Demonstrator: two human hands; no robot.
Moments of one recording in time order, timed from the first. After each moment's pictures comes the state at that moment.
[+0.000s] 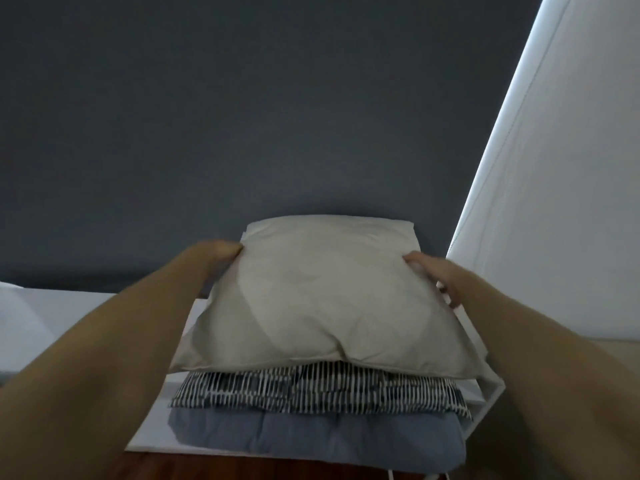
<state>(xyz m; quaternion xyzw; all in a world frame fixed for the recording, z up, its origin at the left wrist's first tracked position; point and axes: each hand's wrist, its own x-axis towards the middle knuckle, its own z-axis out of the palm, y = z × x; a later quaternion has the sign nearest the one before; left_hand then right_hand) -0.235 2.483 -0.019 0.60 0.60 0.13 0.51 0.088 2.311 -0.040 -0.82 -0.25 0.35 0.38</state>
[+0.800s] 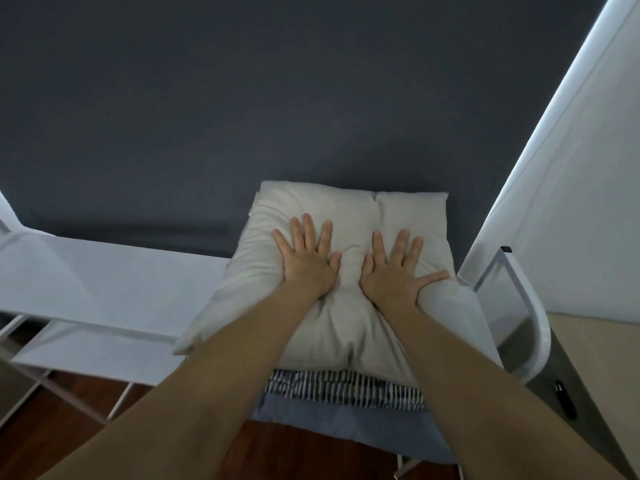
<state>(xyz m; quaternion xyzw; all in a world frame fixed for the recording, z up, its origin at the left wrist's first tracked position) -0.120 2.431 -0.134 0.83 0.55 0.00 -0.05 -0.003 2.370 -0.163 -0.90 -0.43 -0.02 0.10</state>
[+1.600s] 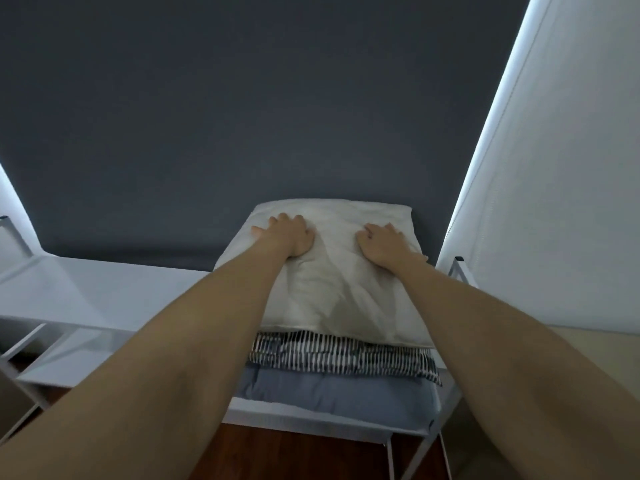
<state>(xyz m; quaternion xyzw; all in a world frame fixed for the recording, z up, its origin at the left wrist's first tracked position) -0.155 2.400 -0.013 0.83 0.56 0.00 0.06 0.012 2.321 -0.030 -0.84 -0.50 0.13 0.18</state>
